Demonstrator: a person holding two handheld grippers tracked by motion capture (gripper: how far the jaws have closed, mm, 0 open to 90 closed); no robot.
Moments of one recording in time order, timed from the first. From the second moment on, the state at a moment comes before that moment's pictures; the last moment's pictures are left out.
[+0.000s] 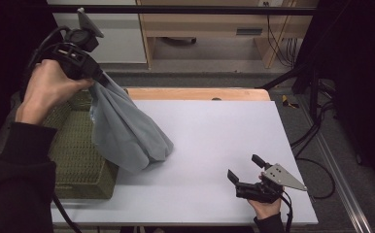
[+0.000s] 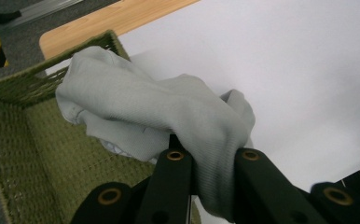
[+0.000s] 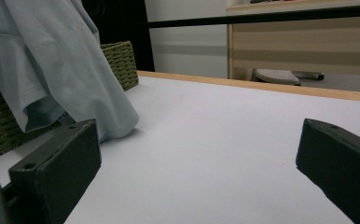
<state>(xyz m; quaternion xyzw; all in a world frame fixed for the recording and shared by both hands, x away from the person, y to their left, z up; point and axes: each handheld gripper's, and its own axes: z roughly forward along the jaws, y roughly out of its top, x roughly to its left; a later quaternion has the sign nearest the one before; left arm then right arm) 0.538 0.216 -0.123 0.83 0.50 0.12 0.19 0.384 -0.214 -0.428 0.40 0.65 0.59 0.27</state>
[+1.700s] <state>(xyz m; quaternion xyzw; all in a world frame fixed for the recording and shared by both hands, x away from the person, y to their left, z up) 0.520 0.048 -0.207 0.92 0.31 0.08 0.23 0.380 -0.220 -0.424 0.40 0.64 0.60 0.27</state>
